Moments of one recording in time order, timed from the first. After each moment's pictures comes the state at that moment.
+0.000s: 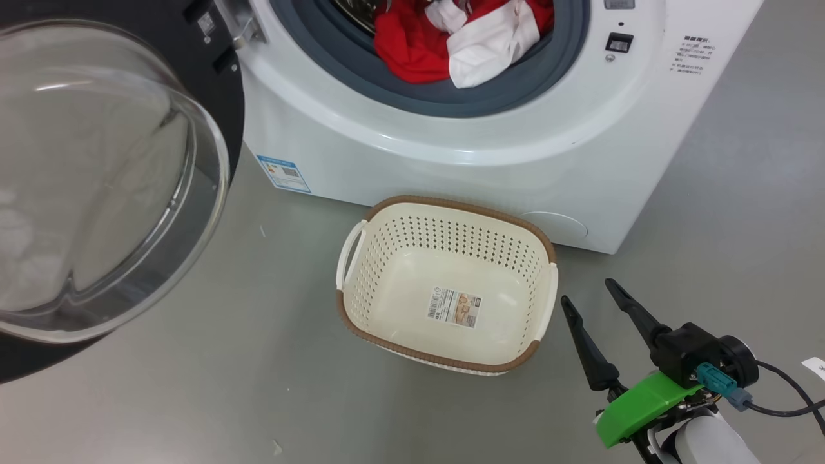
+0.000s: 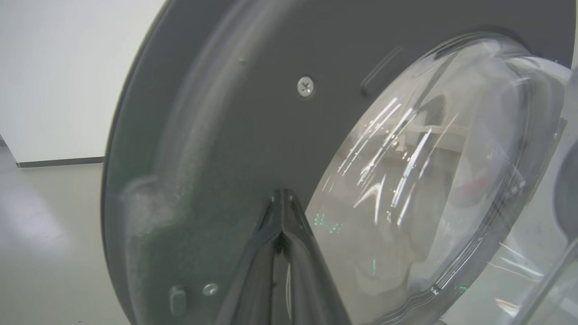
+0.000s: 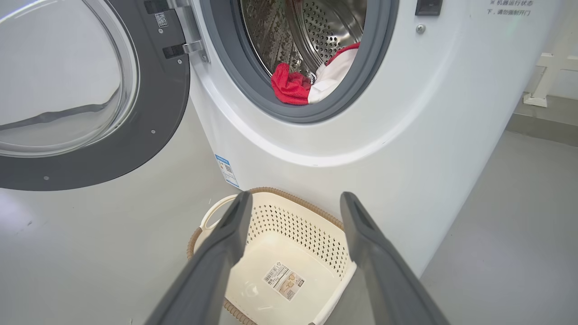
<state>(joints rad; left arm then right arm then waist) -0.50 0.24 0.61 0.66 -0.15 -0.11 -0.26 -0.17 -0.10 0.17 0.36 0.22 0.12 -0.25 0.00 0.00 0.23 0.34</state>
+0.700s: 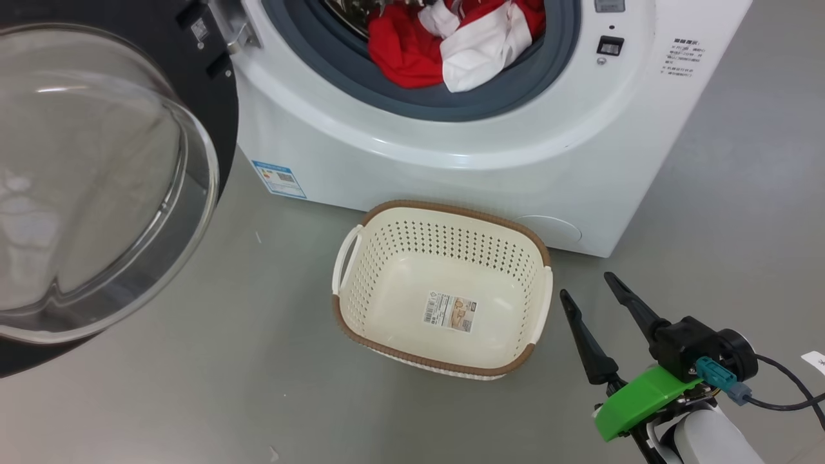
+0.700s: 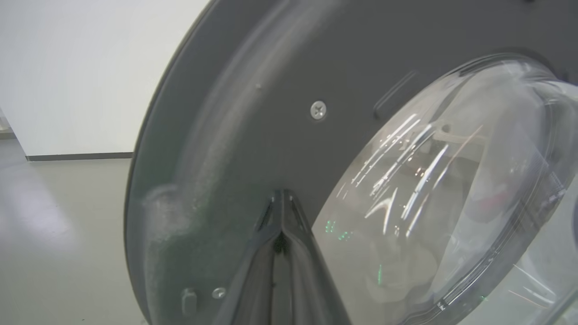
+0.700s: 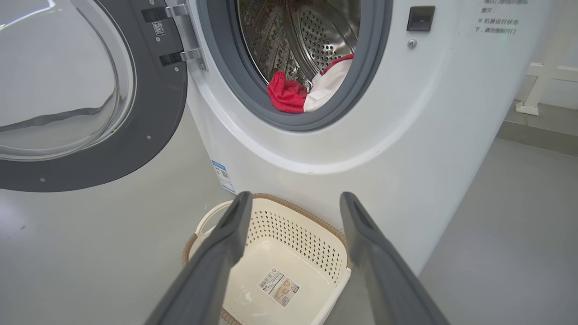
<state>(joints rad) -0.57 0.28 0.66 0.76 -0.12 -0.12 -0.26 -0.19 -0.10 0.17 0.36 0.22 0.12 -0.25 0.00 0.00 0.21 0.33</state>
